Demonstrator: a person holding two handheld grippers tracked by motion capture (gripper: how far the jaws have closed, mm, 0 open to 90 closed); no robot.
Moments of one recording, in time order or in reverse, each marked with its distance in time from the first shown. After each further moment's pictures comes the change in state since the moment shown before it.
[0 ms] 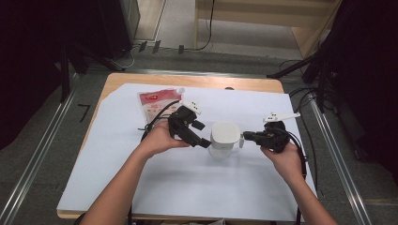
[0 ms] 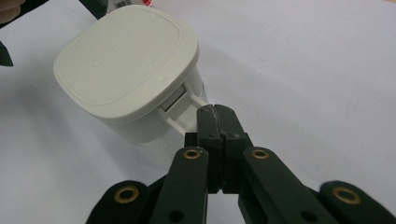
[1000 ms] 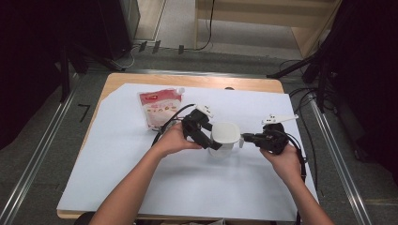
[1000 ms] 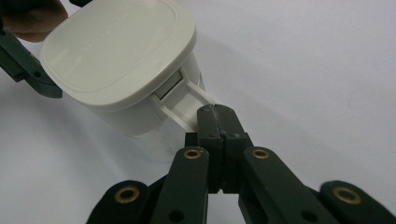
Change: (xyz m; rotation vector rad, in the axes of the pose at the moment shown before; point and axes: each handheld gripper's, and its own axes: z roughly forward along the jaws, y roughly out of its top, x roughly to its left) left arm 0.013 0.006 0.047 0.010 -0.039 0.010; right arm 0.002 -0.005 0.003 0.008 -0.017 -0.011
